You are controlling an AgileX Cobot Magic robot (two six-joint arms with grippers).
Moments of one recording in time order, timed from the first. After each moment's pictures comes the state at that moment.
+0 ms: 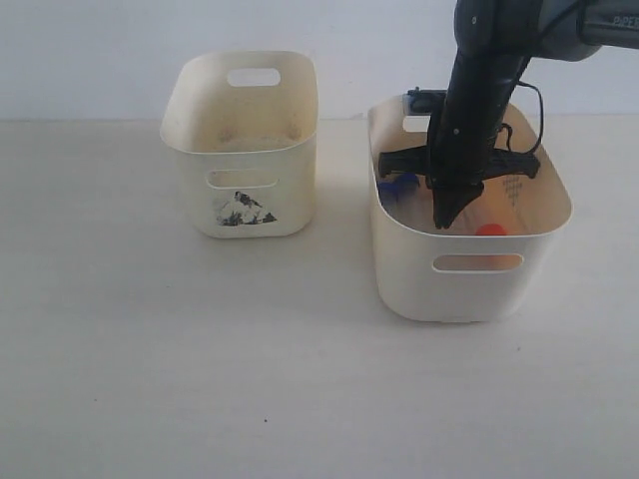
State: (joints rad) left arm -0.04 0.00 0.00 0.11 0.35 -0.03; right arm 0.20 2.24 -1.82 0.08 1.22 0.20
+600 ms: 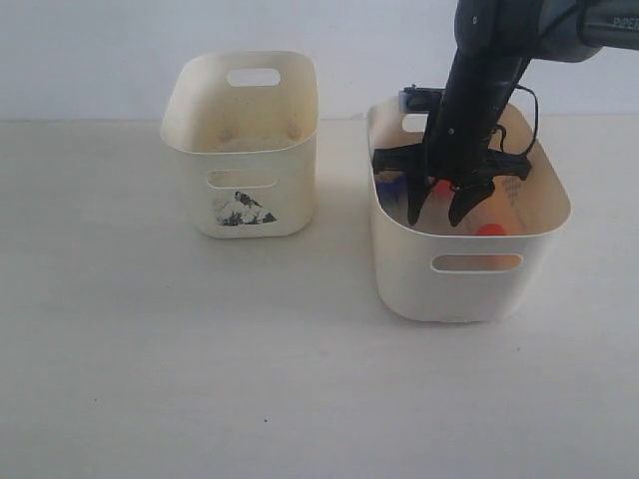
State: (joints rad) left arm -0.04 0.00 0.00 0.11 0.35 -0.03; right arm 0.20 2.24 -1.81 0.14 1.18 0.18
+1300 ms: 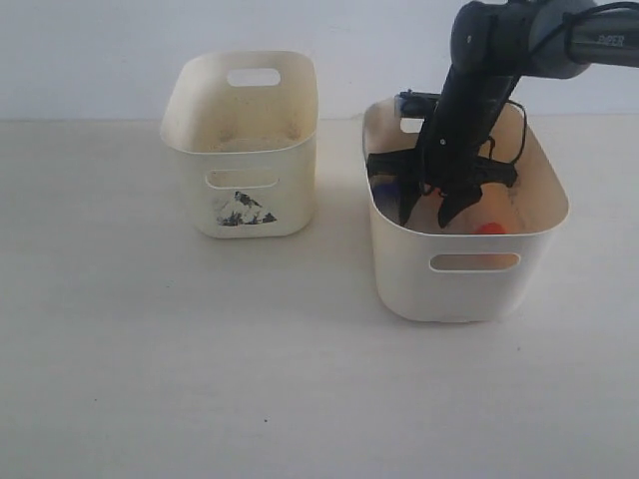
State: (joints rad) left arm -0.04 0.00 0.00 0.11 0.35 -0.03; right arm 0.20 2.28 -1.81 0.16 1.07 0.17
